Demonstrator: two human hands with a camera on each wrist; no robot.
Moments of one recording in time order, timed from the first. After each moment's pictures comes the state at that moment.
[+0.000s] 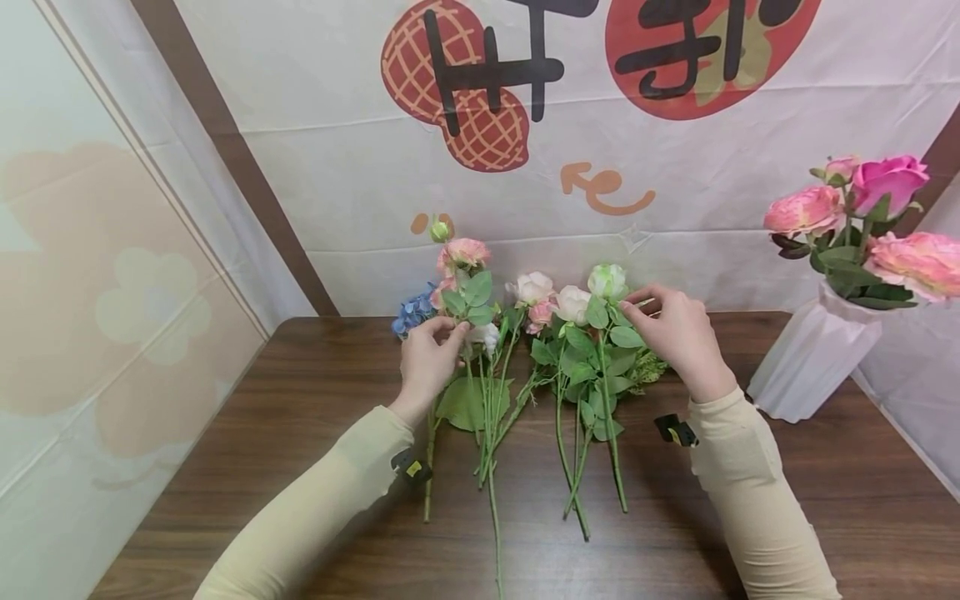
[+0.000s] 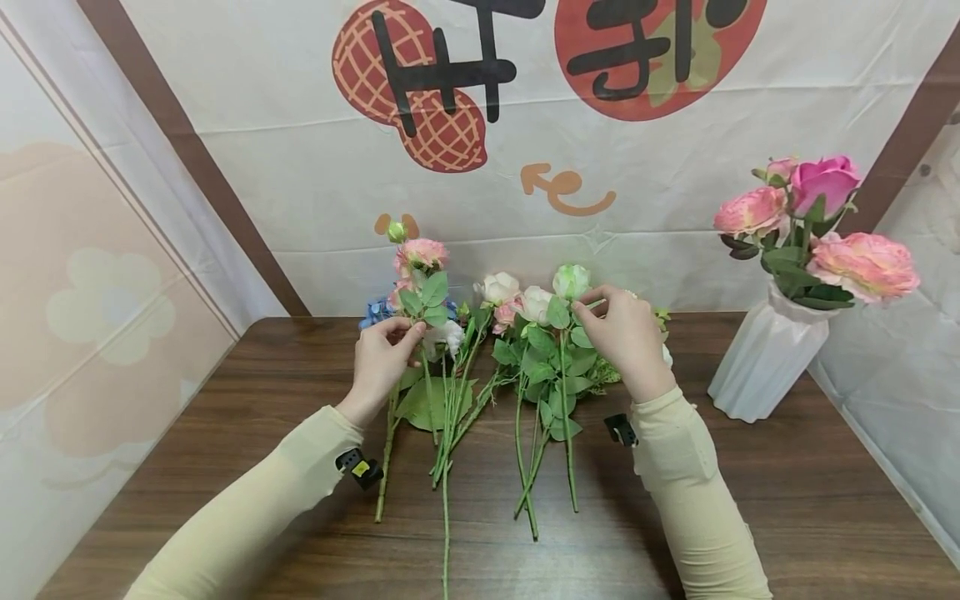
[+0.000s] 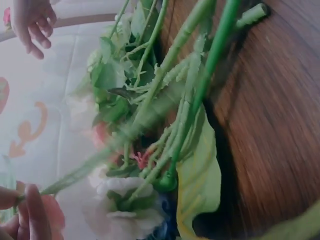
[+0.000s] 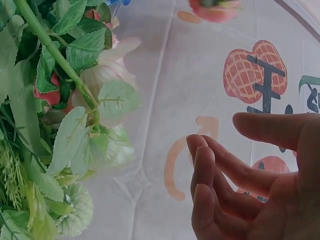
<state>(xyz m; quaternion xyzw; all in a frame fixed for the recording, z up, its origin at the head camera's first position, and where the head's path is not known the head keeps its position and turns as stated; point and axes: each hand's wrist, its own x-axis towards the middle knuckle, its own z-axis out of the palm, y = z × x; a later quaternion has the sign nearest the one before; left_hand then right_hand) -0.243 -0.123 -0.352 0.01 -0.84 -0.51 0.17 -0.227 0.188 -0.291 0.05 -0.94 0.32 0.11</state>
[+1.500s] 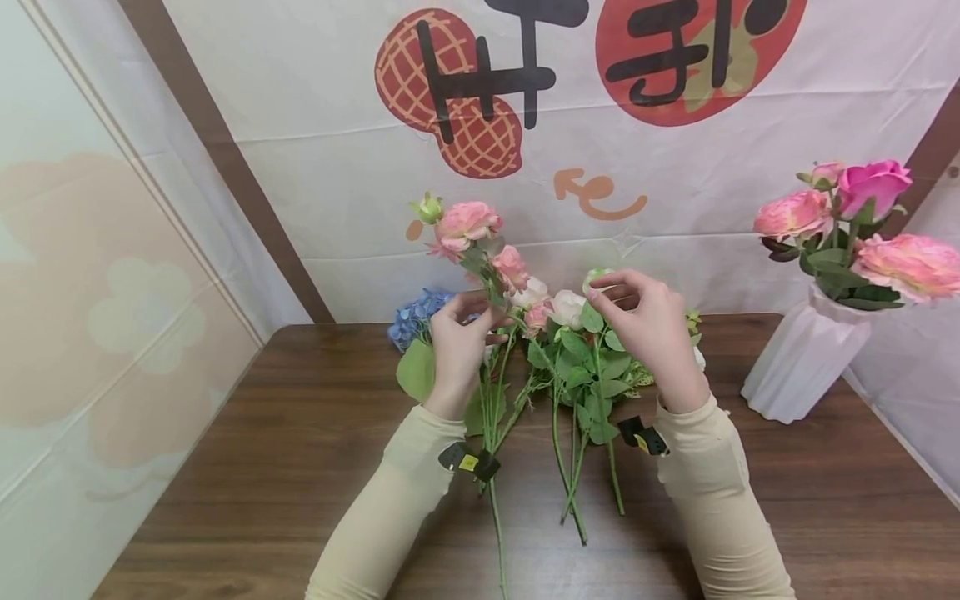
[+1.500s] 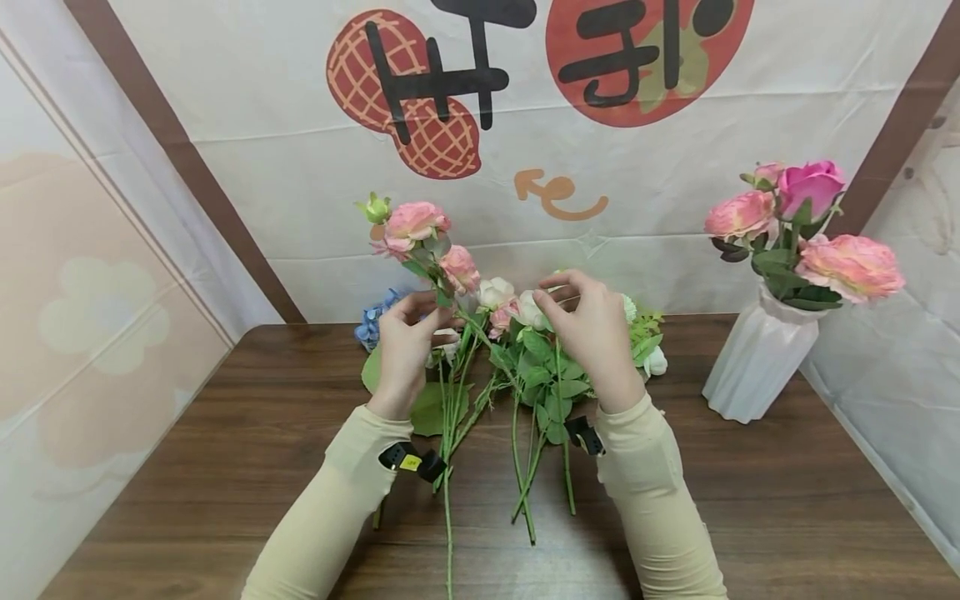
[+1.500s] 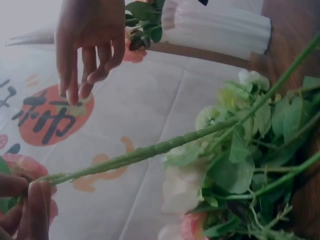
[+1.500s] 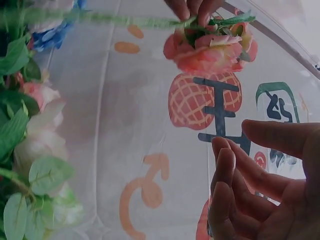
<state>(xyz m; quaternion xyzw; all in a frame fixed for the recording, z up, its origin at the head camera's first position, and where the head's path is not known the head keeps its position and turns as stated) -0.234 -0.064 -0.309 -0.05 -0.62 -0.76 0.15 -0.213 0.150 -0.267 0.09 -0.88 0.42 0.19</state>
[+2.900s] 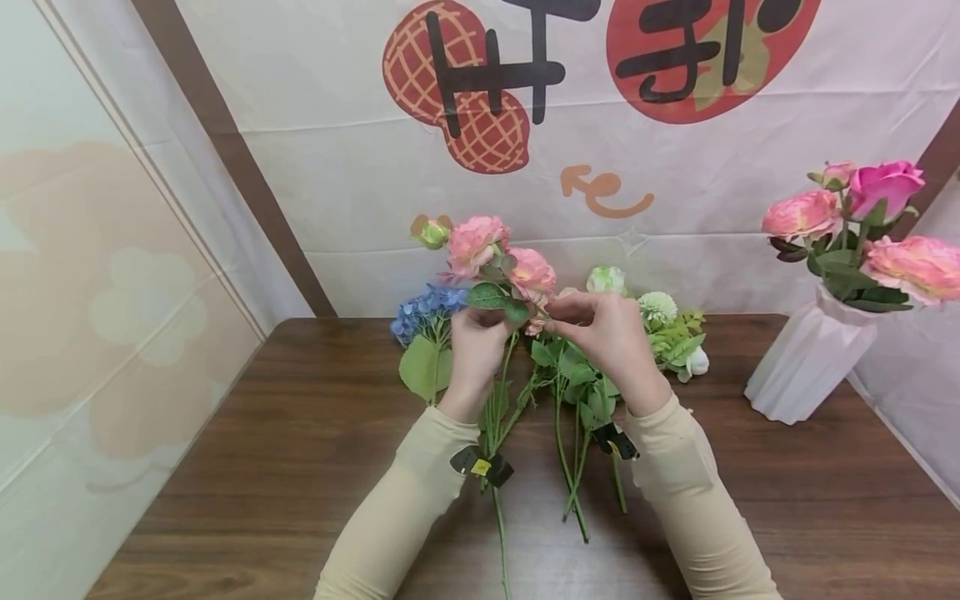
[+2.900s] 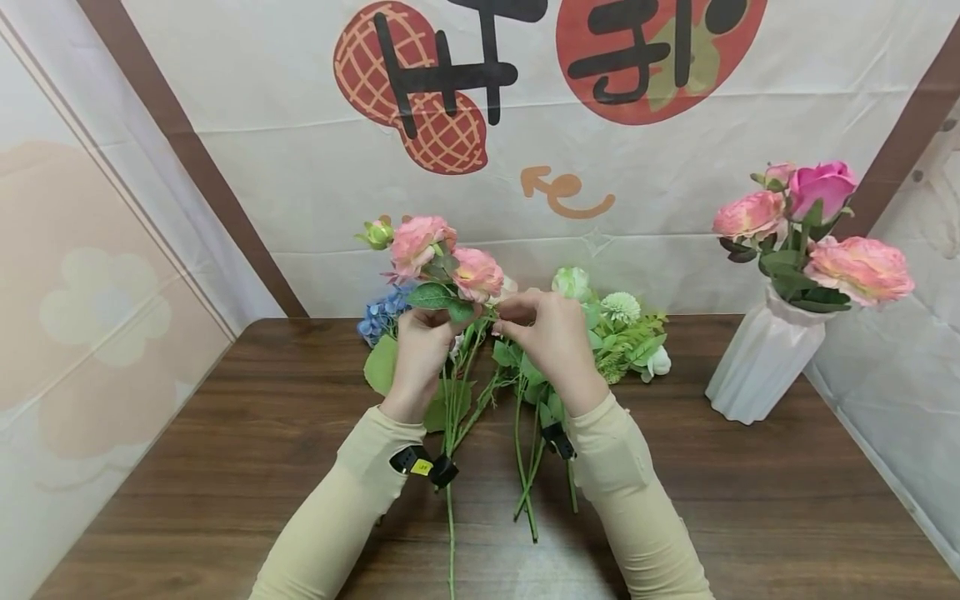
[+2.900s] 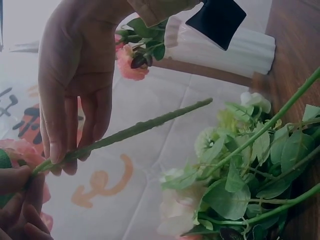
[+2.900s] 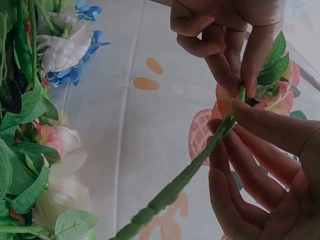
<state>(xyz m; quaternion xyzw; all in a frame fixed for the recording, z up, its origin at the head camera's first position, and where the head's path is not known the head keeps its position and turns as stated) -0.228 -0.049 -0.310 -0.06 -0.63 -0.76 0.17 -0.216 0.109 -0.280 0.16 -0.89 0.38 0.18</state>
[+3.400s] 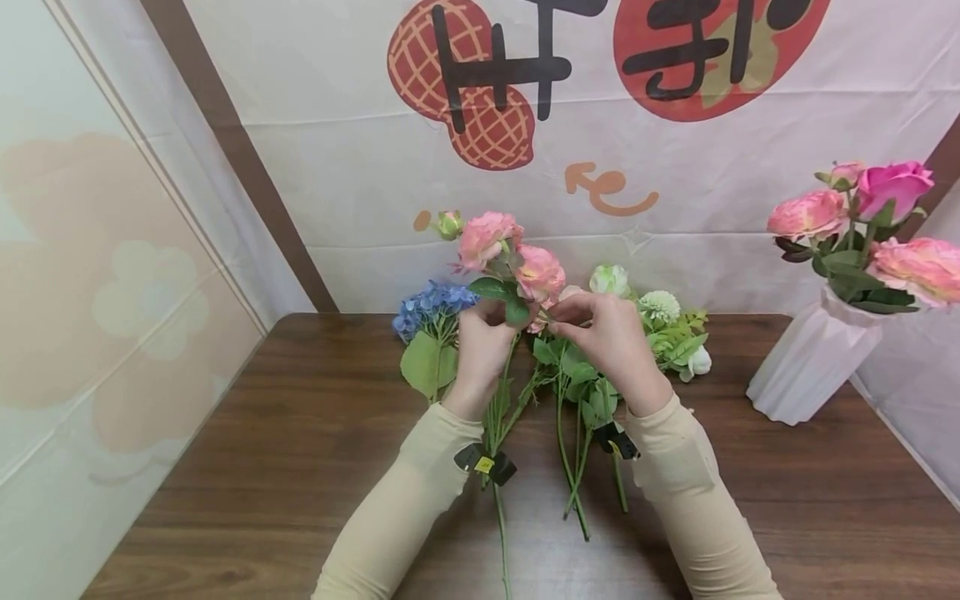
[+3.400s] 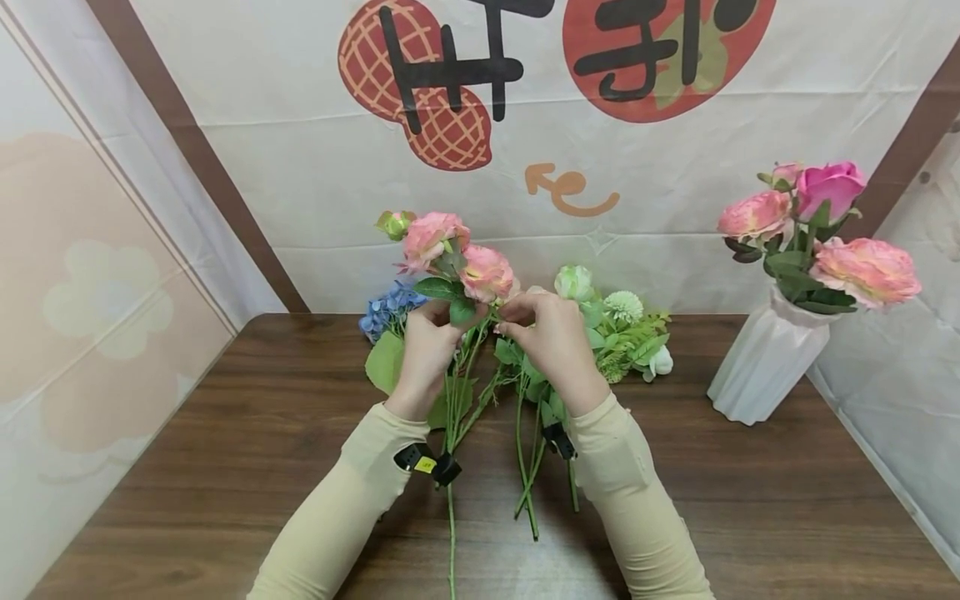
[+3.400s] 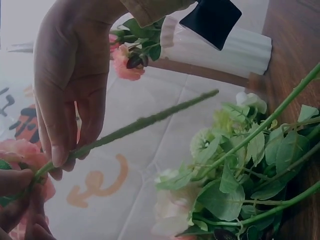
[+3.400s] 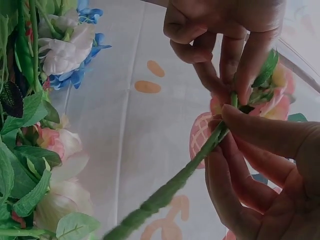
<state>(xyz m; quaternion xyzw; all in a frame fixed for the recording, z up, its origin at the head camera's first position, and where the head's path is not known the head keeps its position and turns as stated) -0.231 -0.050 -0.315 -0.07 -0.68 -0.71 0.17 -0.216 0.108 -0.281 0.16 -0.91 0.35 0.15</state>
